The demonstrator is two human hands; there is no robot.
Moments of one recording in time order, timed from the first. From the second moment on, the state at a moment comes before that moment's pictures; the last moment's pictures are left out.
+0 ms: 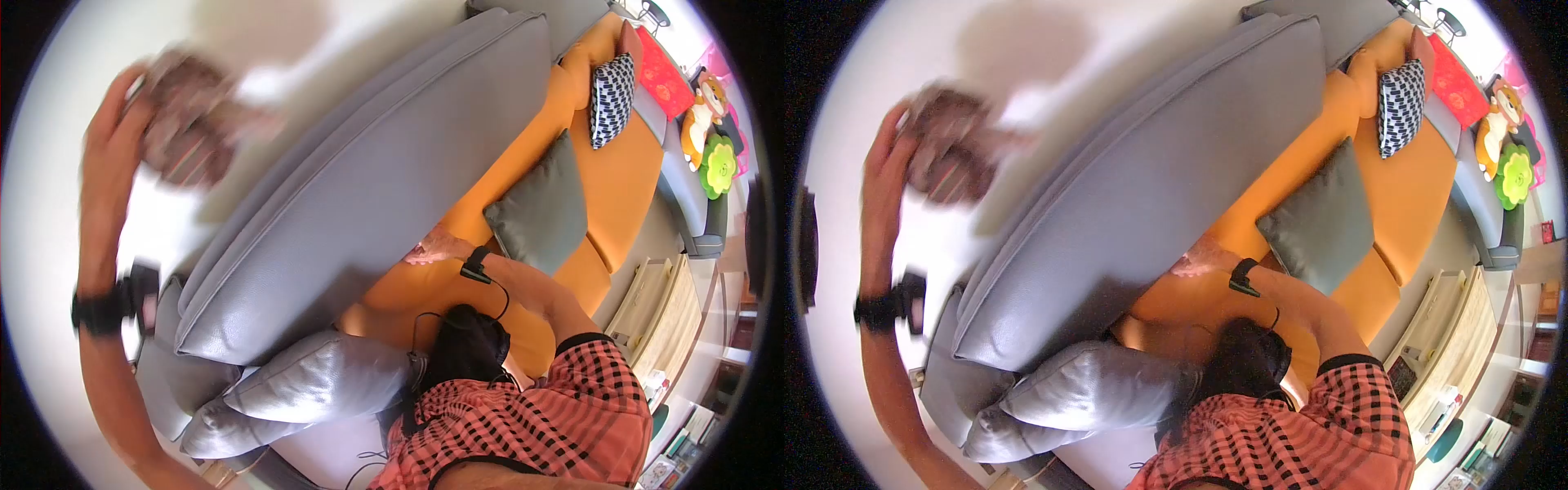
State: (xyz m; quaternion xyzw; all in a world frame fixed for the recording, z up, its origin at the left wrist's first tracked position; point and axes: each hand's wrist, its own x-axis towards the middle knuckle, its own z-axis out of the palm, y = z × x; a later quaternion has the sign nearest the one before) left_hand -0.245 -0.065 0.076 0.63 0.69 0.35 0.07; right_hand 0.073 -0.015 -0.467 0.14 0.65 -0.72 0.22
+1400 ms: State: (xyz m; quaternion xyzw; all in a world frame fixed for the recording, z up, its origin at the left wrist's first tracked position) left_hand -0.325 -0.330 -0.050 0.53 0.81 0.25 0.07; right_hand 0.076 -0.075 -0.352 0.31 0.79 -0.53 -0.06
